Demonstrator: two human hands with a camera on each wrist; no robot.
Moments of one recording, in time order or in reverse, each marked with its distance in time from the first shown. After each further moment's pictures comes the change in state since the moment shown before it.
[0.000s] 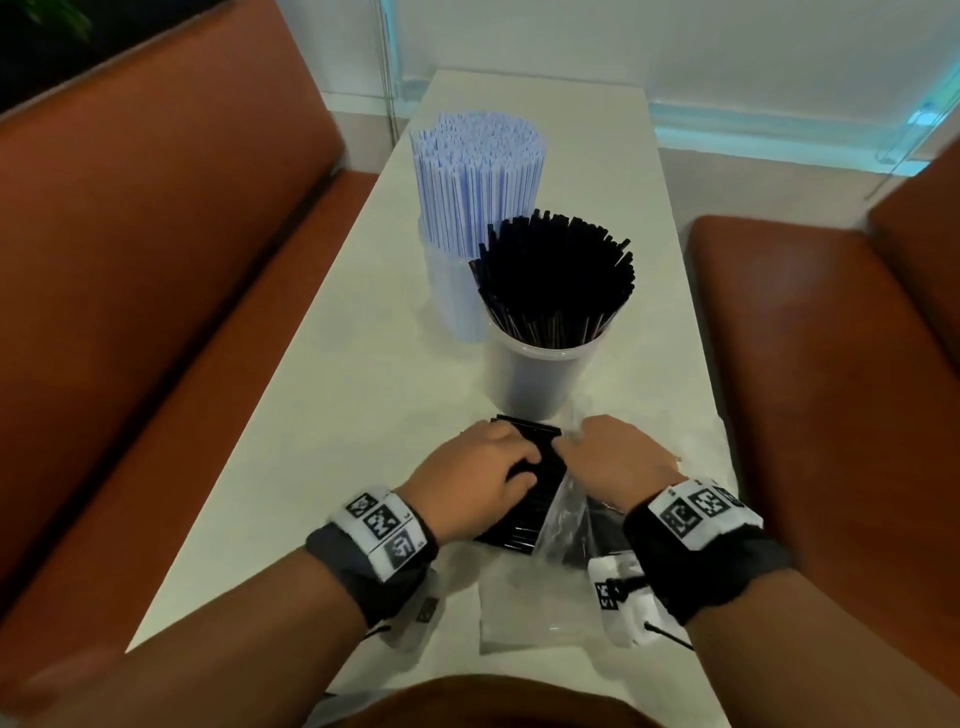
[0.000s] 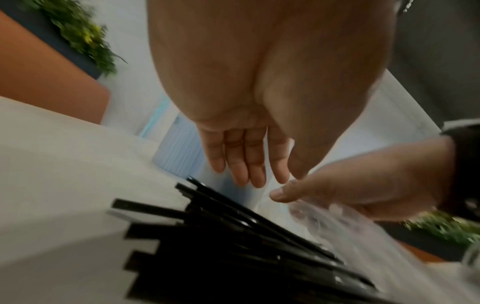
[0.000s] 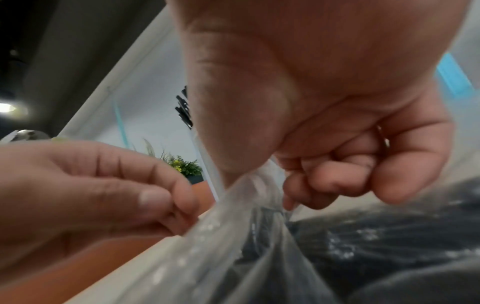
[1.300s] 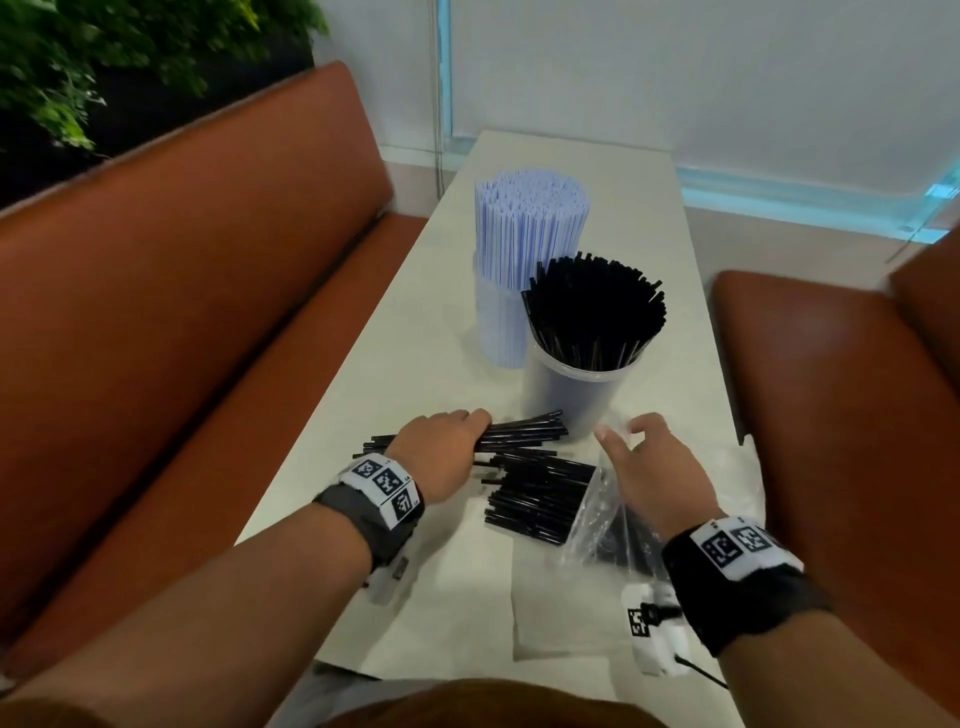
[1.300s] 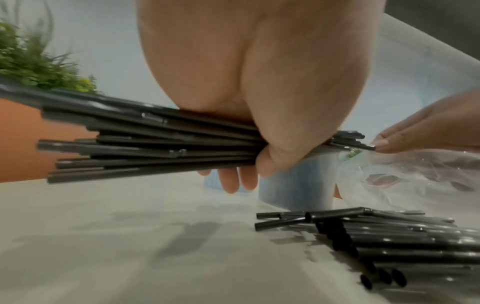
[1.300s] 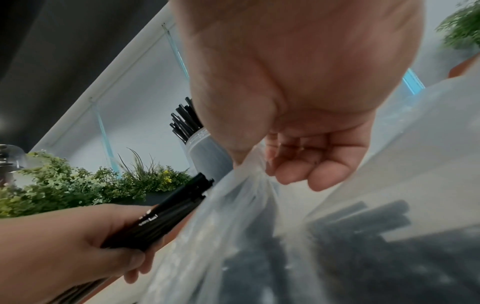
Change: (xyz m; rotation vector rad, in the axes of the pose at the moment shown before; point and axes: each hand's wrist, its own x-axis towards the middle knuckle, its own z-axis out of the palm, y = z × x) left_hand -0.020 -0.061 -0.035 0.359 0.033 -0.178; right_hand -0.023 0.006 -0.001 0.310 0.300 -0.056
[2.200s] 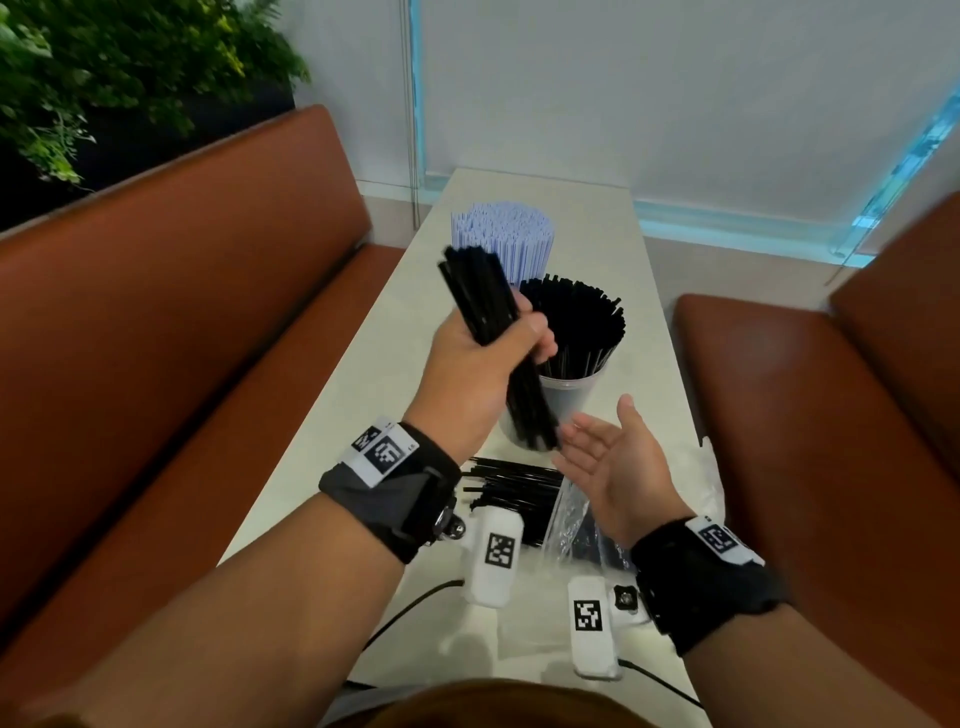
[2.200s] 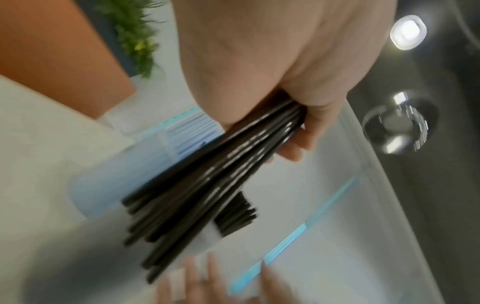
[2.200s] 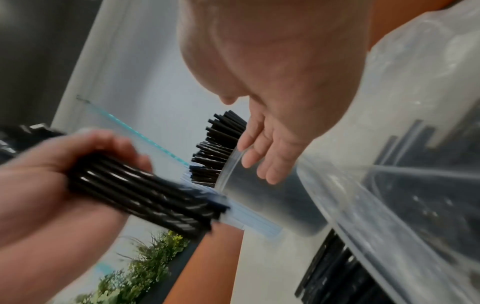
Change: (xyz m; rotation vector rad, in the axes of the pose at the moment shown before) left_hand 0.001 0.091 -0.115 -1.763 0.574 0.200; right_hand -0.029 -0.033 -0.008 1.380 -0.169 0.297
